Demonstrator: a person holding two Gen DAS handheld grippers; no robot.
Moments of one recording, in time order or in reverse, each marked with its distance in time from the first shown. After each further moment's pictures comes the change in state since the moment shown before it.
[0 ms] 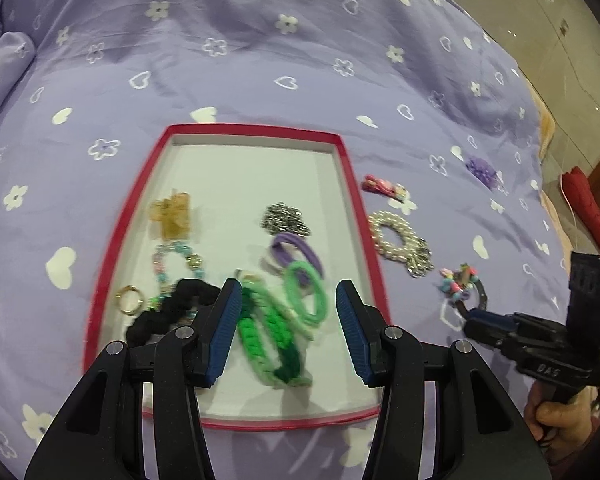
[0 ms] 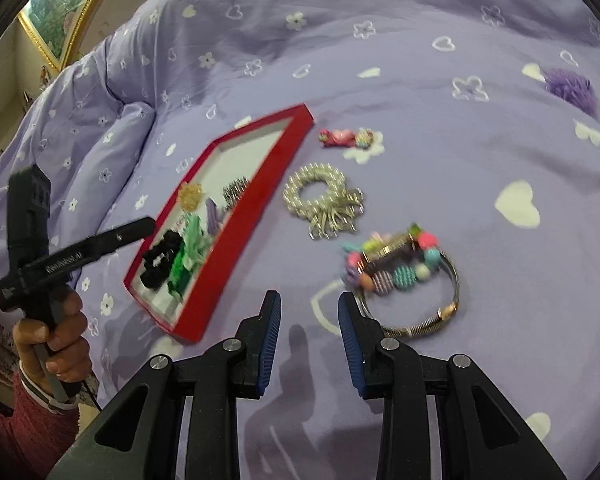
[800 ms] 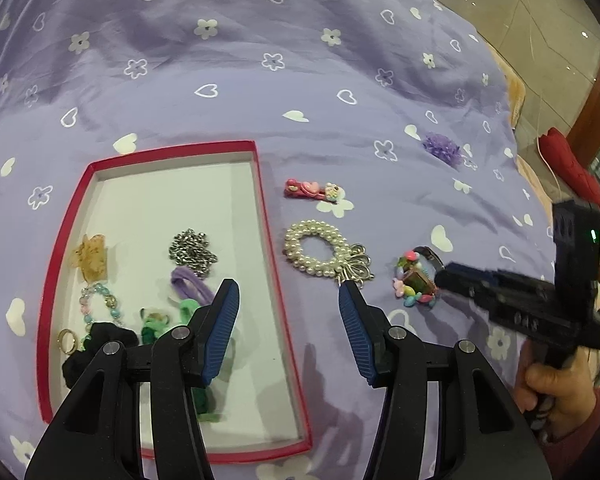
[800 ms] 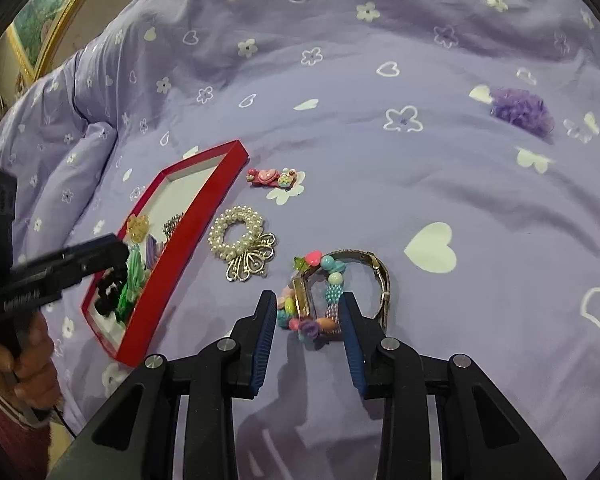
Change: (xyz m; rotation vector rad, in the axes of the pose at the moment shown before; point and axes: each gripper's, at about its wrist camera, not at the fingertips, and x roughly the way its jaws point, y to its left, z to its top) left arm 0.018 -0.067 0.017 0.135 0.019 -0.059; right arm -0.017 -0.044 0.022 0.030 -0.076 -0.121
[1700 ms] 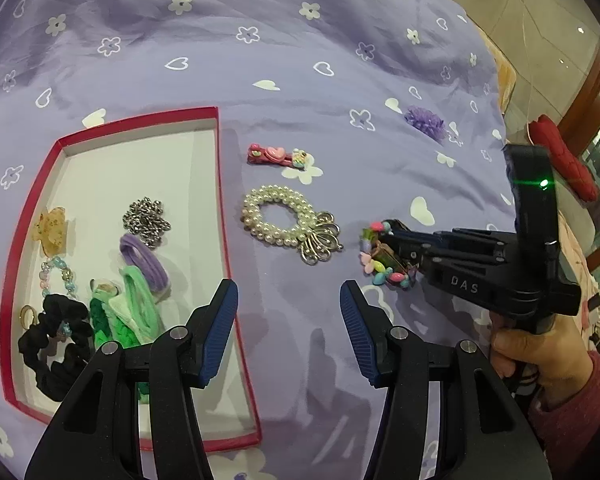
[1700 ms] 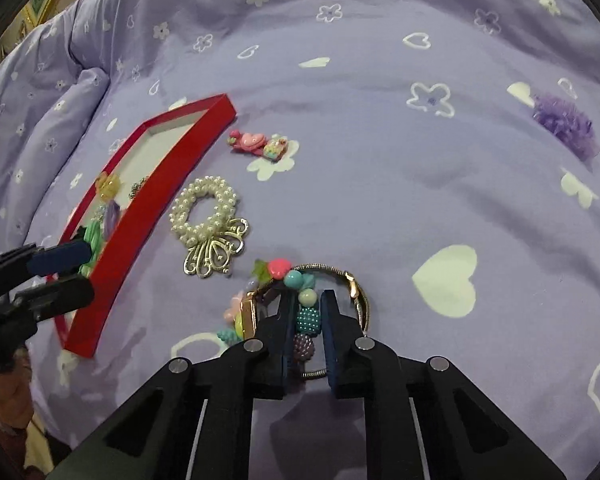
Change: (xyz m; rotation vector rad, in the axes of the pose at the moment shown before) left arm 0.017 -0.025 -0.015 0.006 0.064 -0.051; right arm 0.046 0.004 0.017 -0.147 0.132 -0.060
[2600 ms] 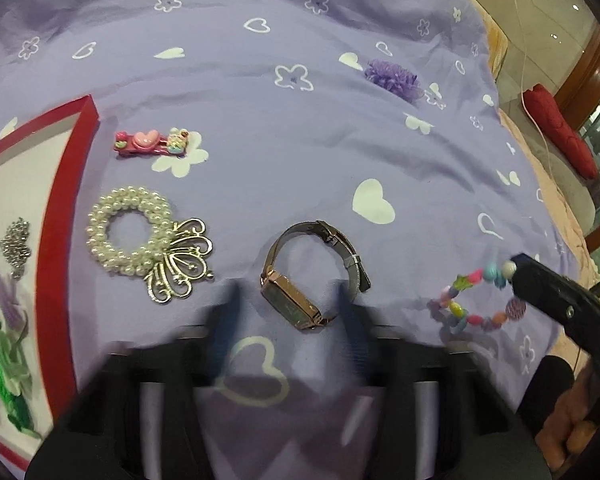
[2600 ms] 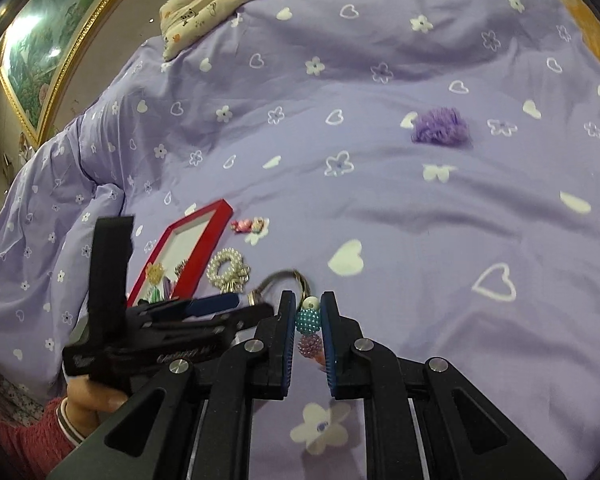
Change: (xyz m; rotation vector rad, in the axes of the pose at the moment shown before) left arm 0.080 -0.082 0.020 0.047 0.110 -0.035; right arm -0.121 -0.056 -0.057 0.261 -0.275 0.088
